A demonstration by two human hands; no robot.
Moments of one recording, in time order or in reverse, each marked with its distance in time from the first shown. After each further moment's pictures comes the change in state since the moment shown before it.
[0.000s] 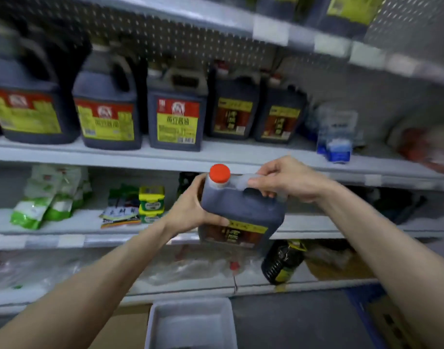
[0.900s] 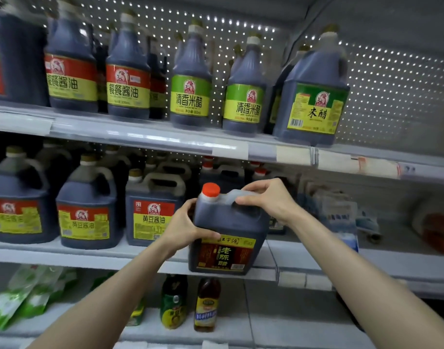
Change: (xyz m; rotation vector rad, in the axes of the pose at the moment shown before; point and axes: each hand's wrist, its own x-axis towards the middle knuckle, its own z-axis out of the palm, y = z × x) left_hand 0.153 0.144 -0.008 0.059 0.262 0.088; right_hand 0.112 -0.033 -0.167 0.148 0.300 -0.361
